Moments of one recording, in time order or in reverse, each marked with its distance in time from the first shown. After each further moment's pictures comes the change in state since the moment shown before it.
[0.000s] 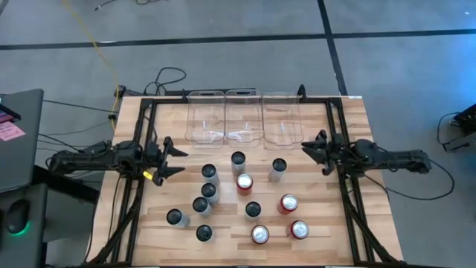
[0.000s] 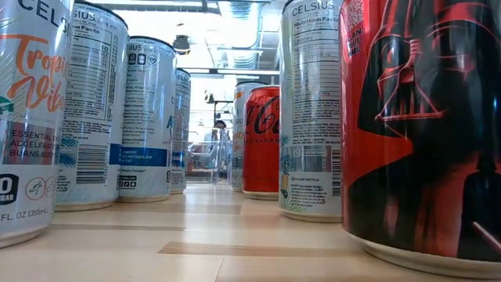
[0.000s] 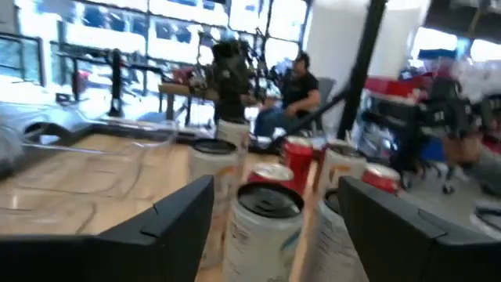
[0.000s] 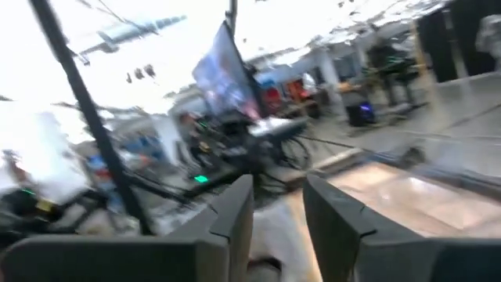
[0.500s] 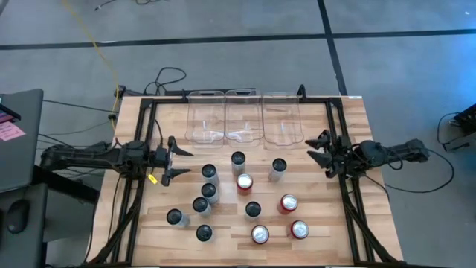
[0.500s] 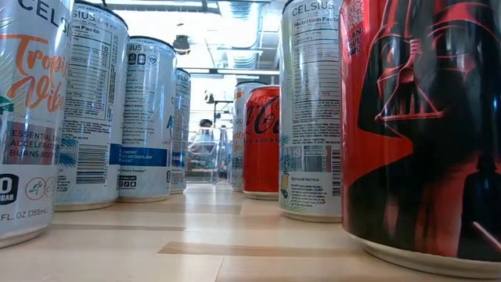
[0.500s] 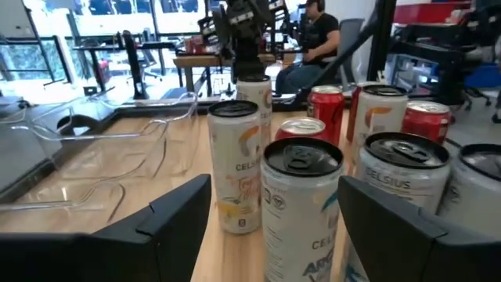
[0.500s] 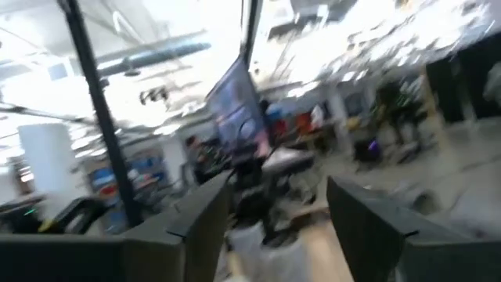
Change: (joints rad) left arm 0.005 0.242 0.022 0.067 -0.056 0.207; right arm 0.134 0.056 0.005 0.171 0.166 -0.180
